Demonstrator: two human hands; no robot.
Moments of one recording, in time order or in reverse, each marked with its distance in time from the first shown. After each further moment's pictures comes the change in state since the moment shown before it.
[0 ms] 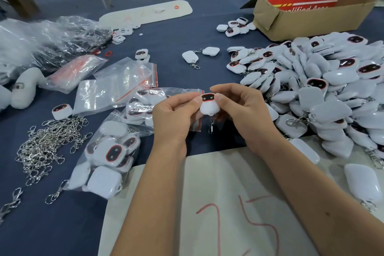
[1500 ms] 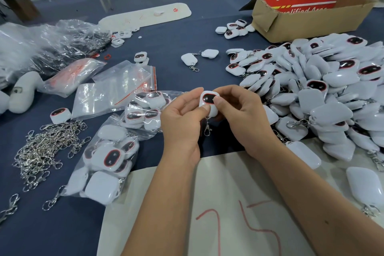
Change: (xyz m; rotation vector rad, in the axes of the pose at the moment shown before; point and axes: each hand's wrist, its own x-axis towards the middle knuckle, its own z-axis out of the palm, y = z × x) left_hand -0.010 -0.003 0.020 -0.098 -0.007 -0.022; right_hand 0.002 0.006 0.004 -0.066 0.025 -0.093
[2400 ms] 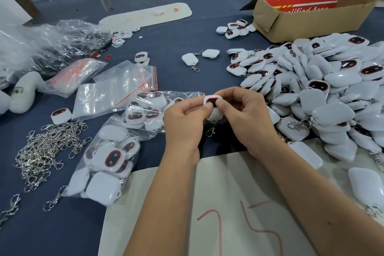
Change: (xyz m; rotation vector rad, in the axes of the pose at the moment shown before) left_hand 0.006 -0.005 -0.003 0.164 -0.006 0.019; right_hand -0.002 -0.007 -0.001 -0.106 0.045 0.028
